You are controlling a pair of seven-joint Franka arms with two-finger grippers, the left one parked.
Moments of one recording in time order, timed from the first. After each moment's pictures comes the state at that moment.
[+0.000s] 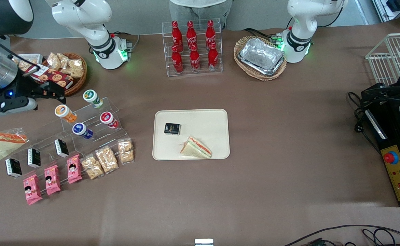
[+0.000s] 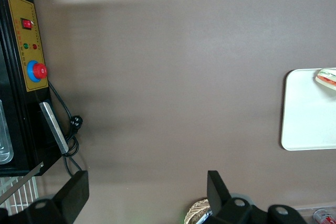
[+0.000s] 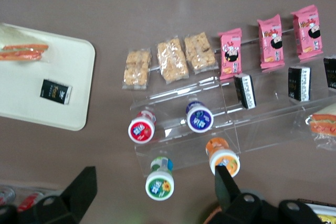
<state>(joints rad) 0.04 -0.10 0.03 -1.71 0.03 1.58 -0.11</state>
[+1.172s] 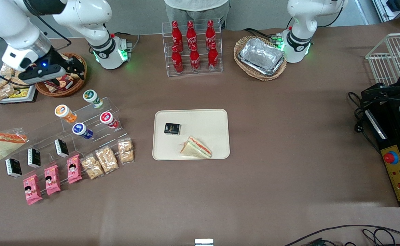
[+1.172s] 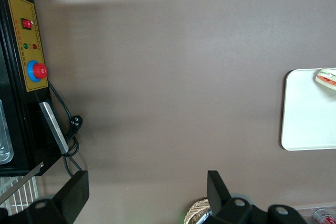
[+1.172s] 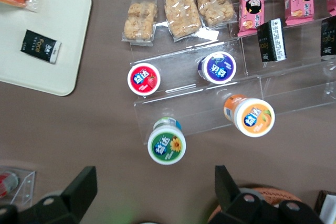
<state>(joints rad) 0.06 -0.55 0.03 -2.36 0.03 1.84 -0.15</state>
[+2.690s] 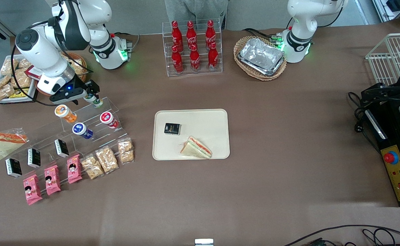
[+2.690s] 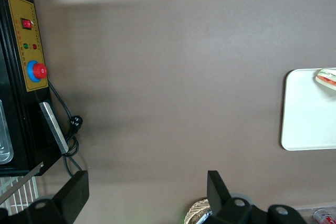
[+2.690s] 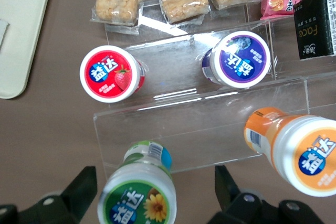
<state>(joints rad) 0.03 -0.48 0.02 -2.70 0.03 2.29 -0.24</state>
